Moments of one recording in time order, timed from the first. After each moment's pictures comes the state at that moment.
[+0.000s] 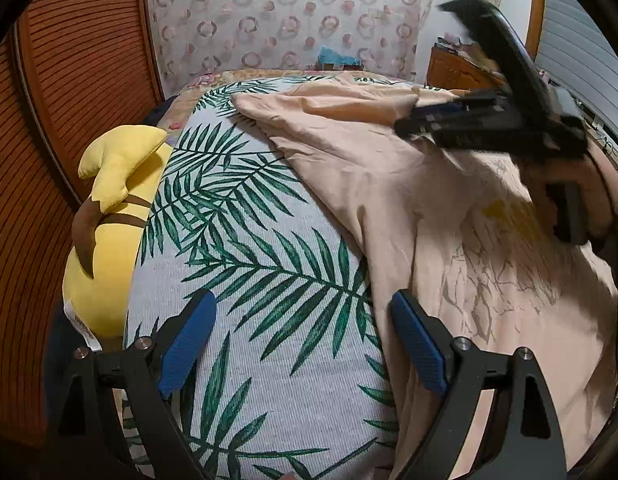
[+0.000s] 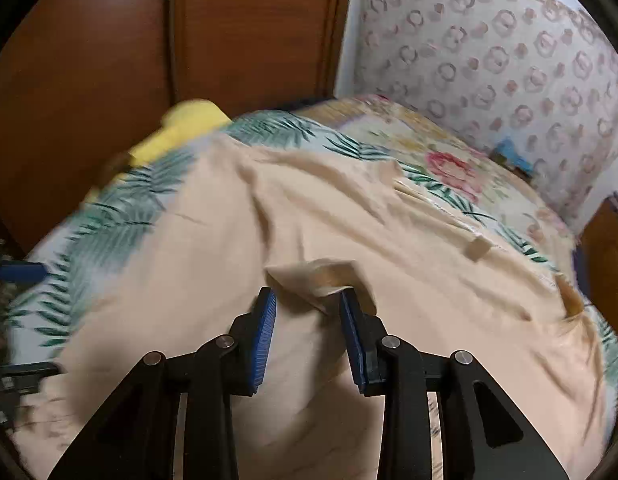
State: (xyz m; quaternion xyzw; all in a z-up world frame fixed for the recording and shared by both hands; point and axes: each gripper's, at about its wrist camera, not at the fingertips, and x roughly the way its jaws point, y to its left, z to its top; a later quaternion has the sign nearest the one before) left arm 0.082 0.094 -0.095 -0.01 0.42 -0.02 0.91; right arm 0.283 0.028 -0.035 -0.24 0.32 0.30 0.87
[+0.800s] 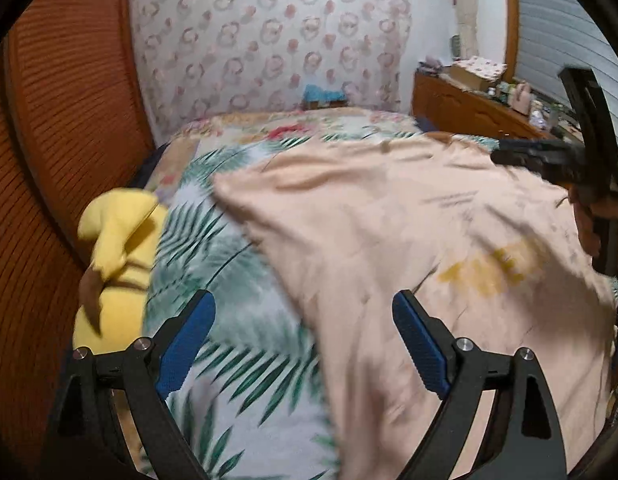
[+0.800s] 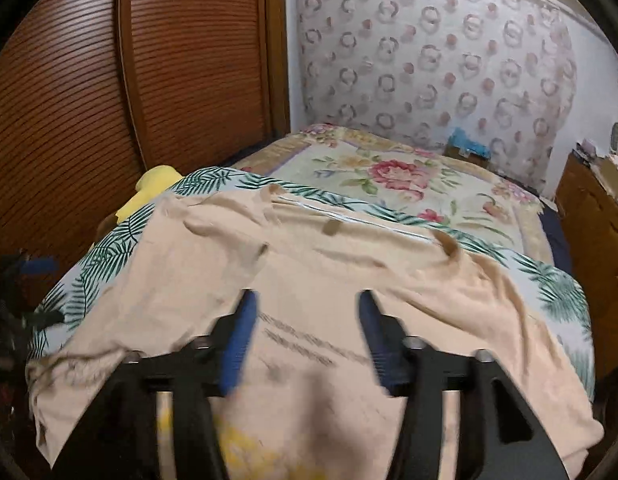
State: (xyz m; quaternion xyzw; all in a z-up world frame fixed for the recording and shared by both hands) left arm 0.093 0.058 -0.042 0.02 0.36 -0.04 0.93; right arm 0.257 -0.152 -0.001 -0.10 0.28 0.29 0.91
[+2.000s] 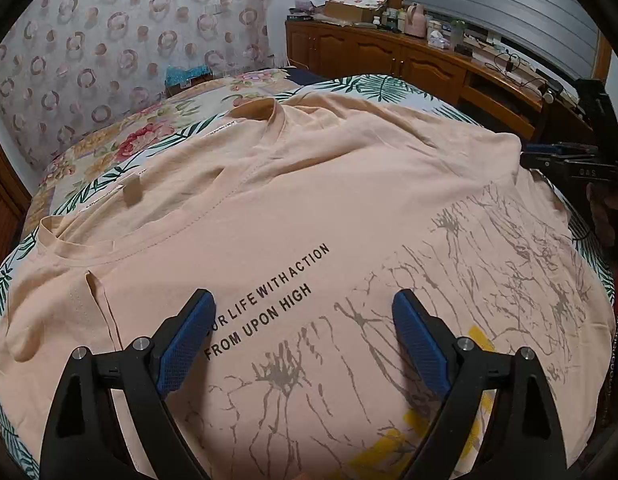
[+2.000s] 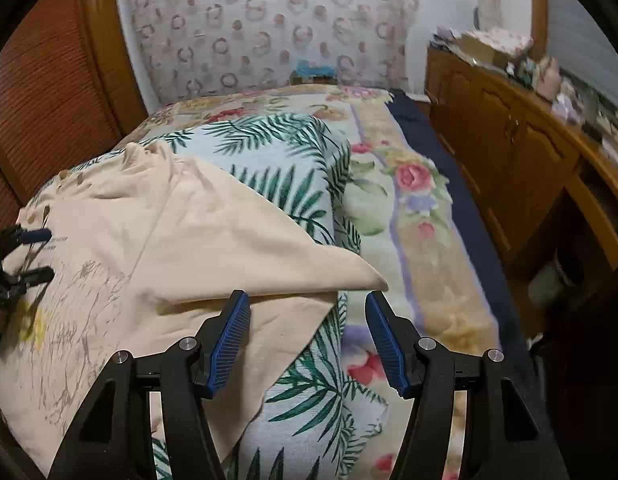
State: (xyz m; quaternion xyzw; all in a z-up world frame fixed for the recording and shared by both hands) left arm 0.234 -0.127 -0.077 0.11 0.42 -0.23 0.87; right arm 0.279 -0.399 -0.046 0.02 0.40 0.07 0.91
